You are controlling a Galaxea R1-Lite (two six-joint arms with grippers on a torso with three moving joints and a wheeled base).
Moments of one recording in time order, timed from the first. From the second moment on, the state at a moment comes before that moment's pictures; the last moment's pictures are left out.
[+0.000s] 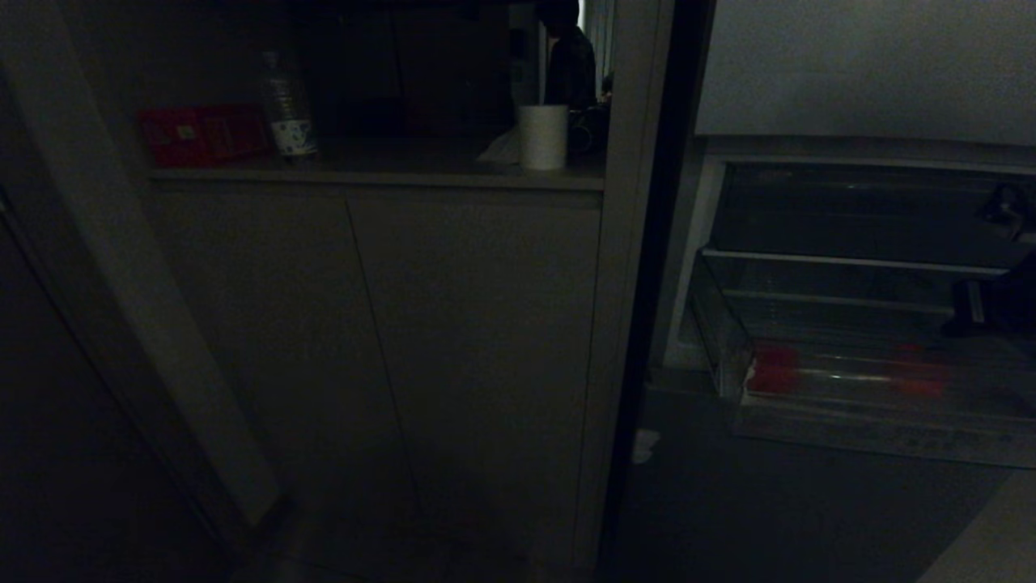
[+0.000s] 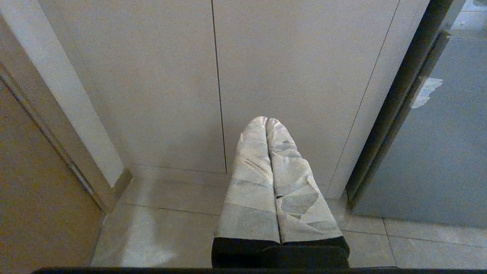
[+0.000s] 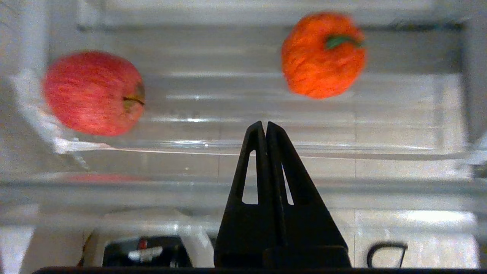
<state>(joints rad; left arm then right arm) 0.00 0.00 -0.05 0.12 0.01 0.00 -0.28 1.74 -1.50 0.54 0.08 -0.04</state>
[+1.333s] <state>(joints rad) 0.00 0.00 -0.05 0.12 0.01 0.00 -0.26 1.77 -1.45 0.46 0.00 -0.03</state>
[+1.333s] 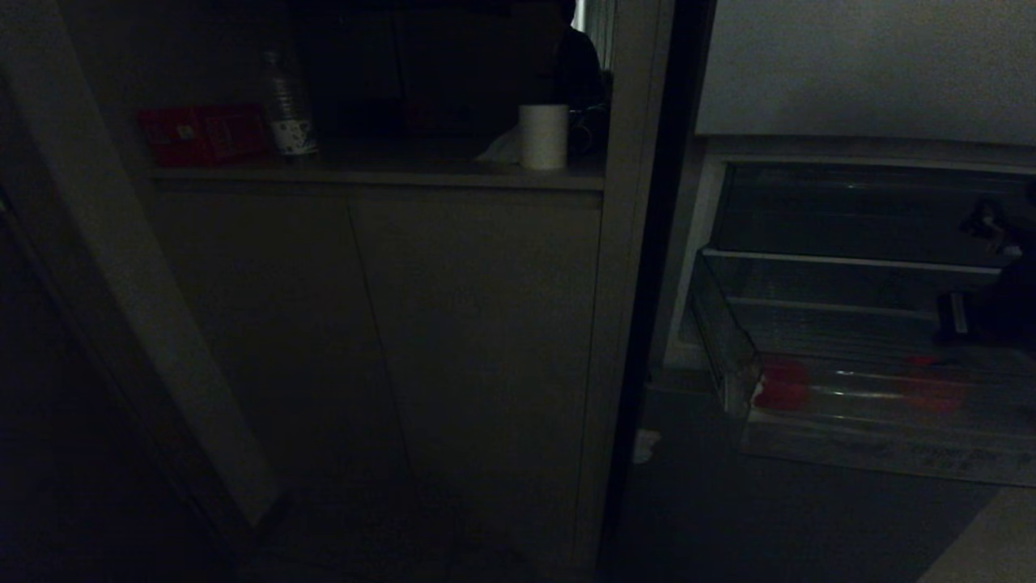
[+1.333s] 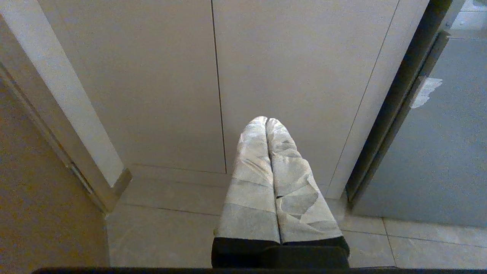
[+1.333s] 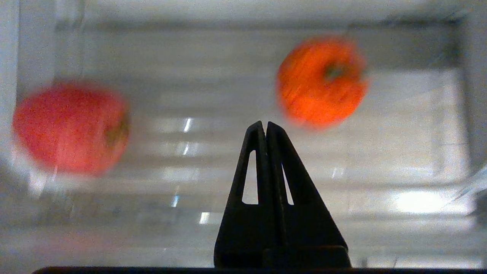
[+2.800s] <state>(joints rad) 0.00 0.00 -0.05 0.12 0.01 0.00 -0.26 2.21 -1.96 0.81 -0.22 -0.04</state>
